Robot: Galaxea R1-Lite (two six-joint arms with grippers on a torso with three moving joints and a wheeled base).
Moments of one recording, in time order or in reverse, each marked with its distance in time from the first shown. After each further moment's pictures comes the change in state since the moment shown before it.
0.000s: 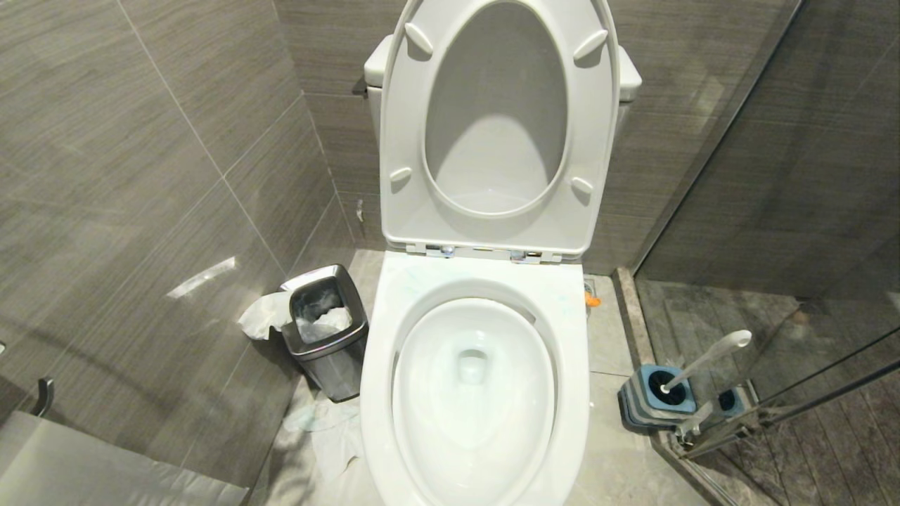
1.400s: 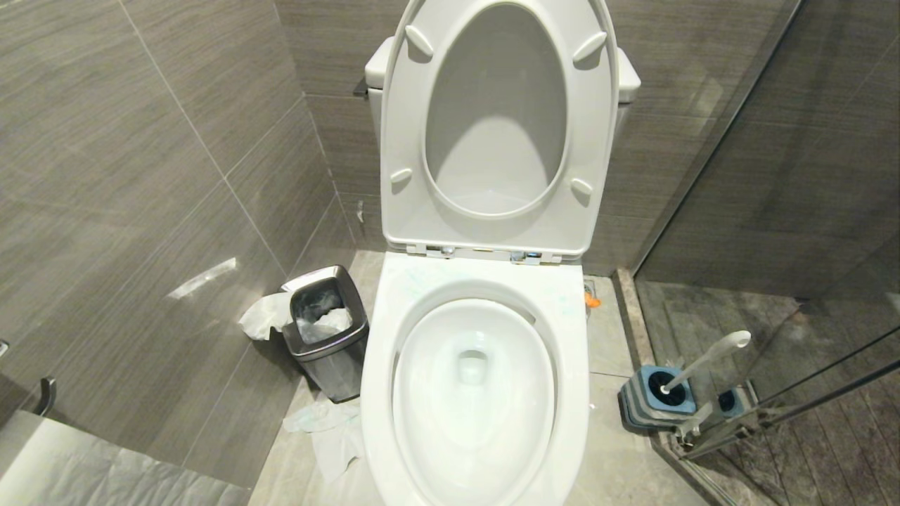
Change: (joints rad) left arm 0.088 -0.675 0.181 0.361 0.140 -0.041; right arm 0.000 0.000 0.000 0.000 0.000 0.000
